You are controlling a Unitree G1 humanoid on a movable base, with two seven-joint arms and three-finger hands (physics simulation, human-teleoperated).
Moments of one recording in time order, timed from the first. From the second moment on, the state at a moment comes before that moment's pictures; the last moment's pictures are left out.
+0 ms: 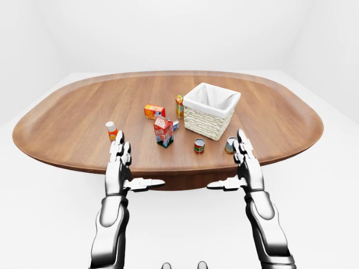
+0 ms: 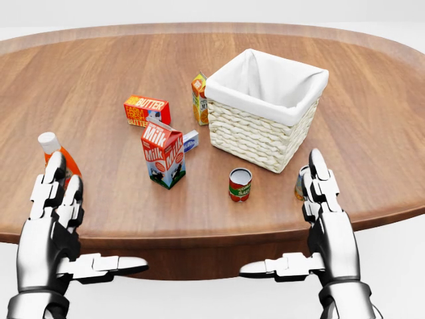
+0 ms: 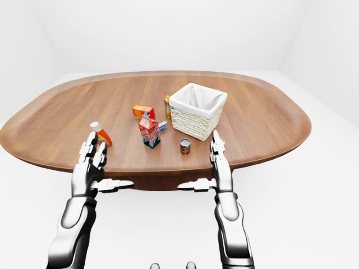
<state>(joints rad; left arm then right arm) 0.06 0.02 0.08 -0.27 -0.08 0.09 -0.03 0.05 -0.02 -0.02 -0.18 -0.03 0.01 0.05</state>
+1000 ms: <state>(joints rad) 0.12 0.00 0.12 -0.49 -0.09 0.09 -0.01 0.08 -0.01 -0.02 -0.30 -0.07 -0.01 0.05</state>
